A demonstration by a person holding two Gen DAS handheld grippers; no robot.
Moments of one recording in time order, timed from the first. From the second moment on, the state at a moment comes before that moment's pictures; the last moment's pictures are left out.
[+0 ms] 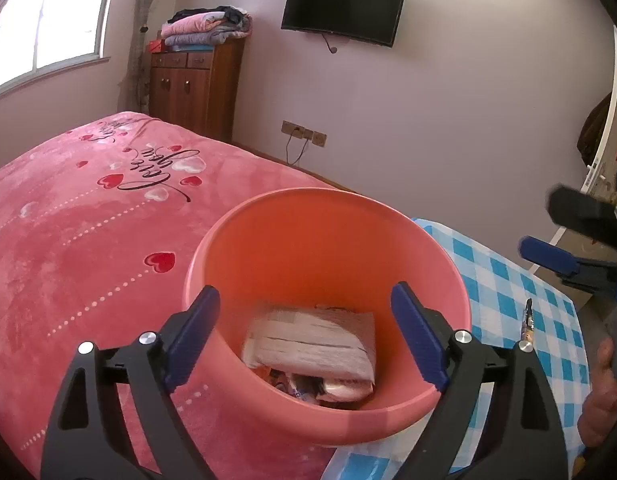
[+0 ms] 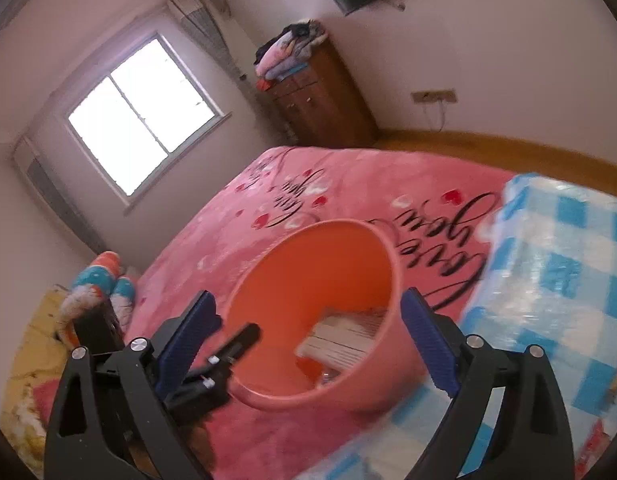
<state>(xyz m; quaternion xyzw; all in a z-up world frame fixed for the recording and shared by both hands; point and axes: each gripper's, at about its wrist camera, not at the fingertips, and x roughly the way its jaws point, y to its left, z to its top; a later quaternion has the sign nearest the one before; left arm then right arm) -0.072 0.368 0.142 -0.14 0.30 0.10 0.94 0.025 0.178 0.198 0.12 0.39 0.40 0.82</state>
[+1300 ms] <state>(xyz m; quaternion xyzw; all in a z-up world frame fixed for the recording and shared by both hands) -0.115 0.205 0.137 -0.04 0.31 -0.07 0.95 -0.086 -0.044 0.111 0.18 0.34 0.21 0.90</state>
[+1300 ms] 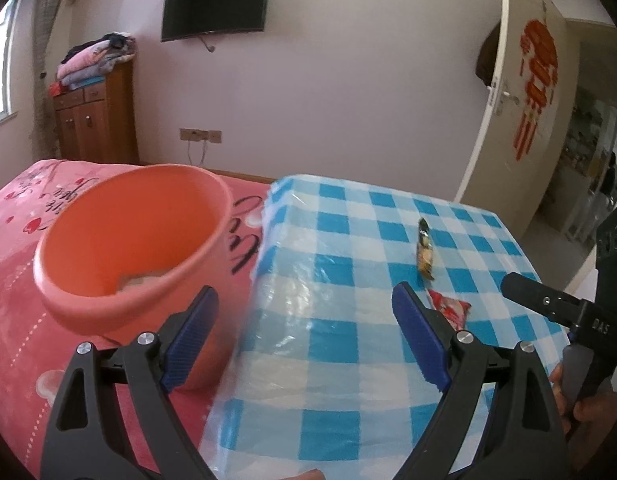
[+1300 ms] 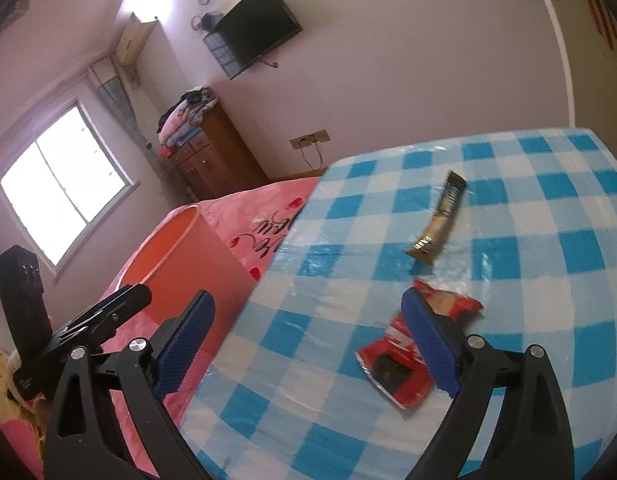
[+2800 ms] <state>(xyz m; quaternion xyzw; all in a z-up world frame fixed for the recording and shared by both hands) 0.029 -0.028 0.071 0.08 0.44 -0.20 0.87 -0.076 -0.216 0.029 0.33 0.33 0.16 0.87</state>
